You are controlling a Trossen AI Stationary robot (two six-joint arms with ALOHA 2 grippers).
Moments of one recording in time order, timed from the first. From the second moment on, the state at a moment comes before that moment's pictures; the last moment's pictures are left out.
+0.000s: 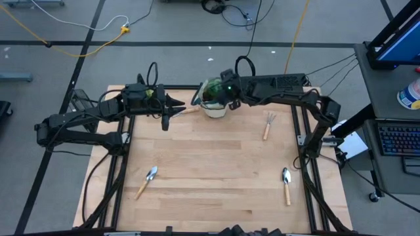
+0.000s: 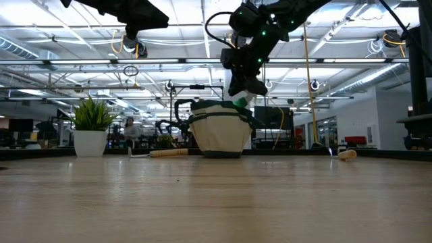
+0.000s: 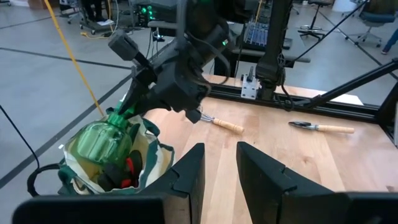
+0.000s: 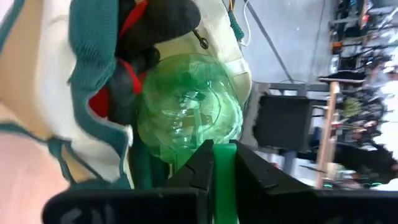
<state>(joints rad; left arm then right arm) 0.34 0.95 0.86 -0.15 0.14 -0.01 -0.41 1.75 1.38 -0.30 0.40 -1.10</state>
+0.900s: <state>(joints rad) 0.34 0.95 0.86 -0.15 0.16 0.02 -0.34 1.83 1.38 -0.26 0.50 -1.71</state>
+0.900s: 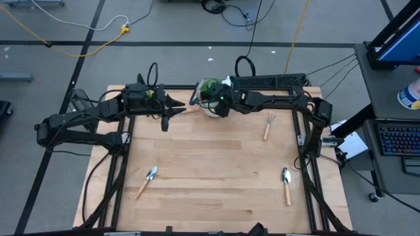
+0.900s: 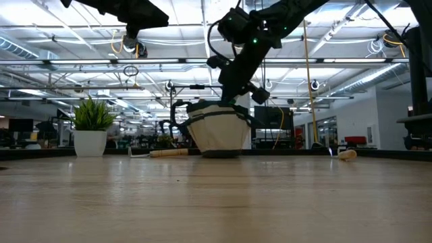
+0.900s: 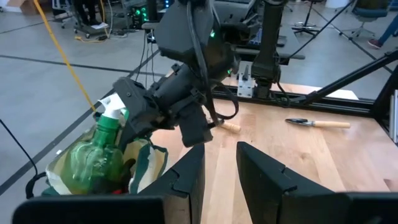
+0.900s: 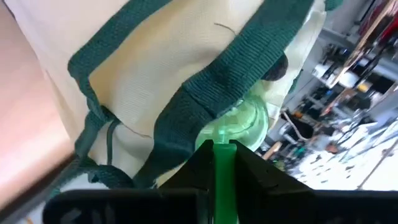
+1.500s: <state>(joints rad) 0.34 0.95 0.86 -0.15 0.24 0.06 -0.29 1.81 1.37 -0.29 0.55 -1.96</state>
